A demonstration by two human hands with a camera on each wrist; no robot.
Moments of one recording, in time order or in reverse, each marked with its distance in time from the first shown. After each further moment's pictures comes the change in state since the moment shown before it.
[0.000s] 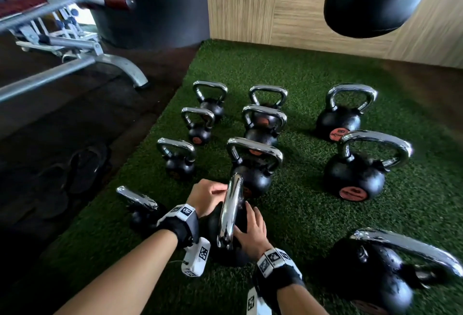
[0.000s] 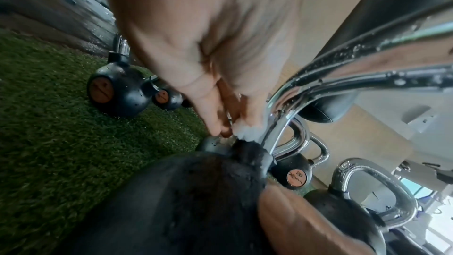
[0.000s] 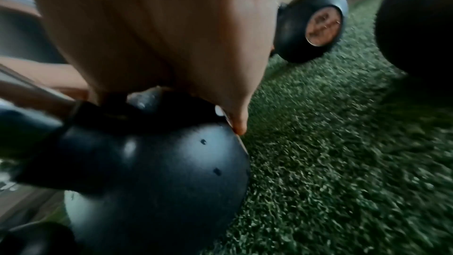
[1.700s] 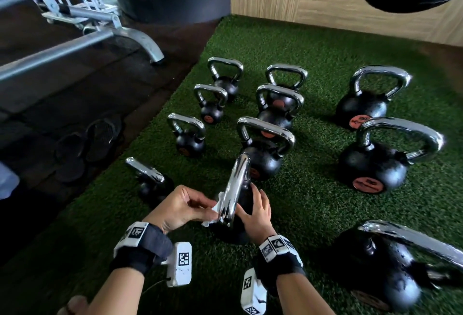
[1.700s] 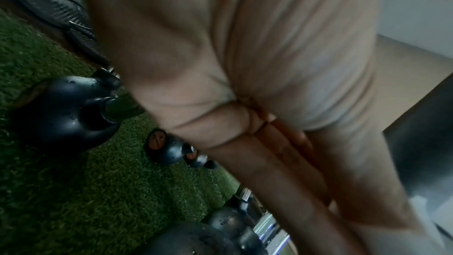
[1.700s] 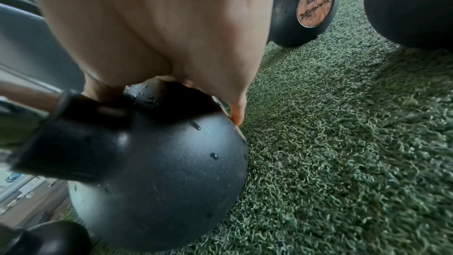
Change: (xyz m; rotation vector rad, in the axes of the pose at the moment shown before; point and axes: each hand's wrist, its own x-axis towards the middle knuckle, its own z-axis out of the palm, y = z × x) left_hand -0.104 0.003 -0.029 -0.682 -0.181 -0.204; right_hand 0.007 0.022 0.012 0.192 0.102 -0.070
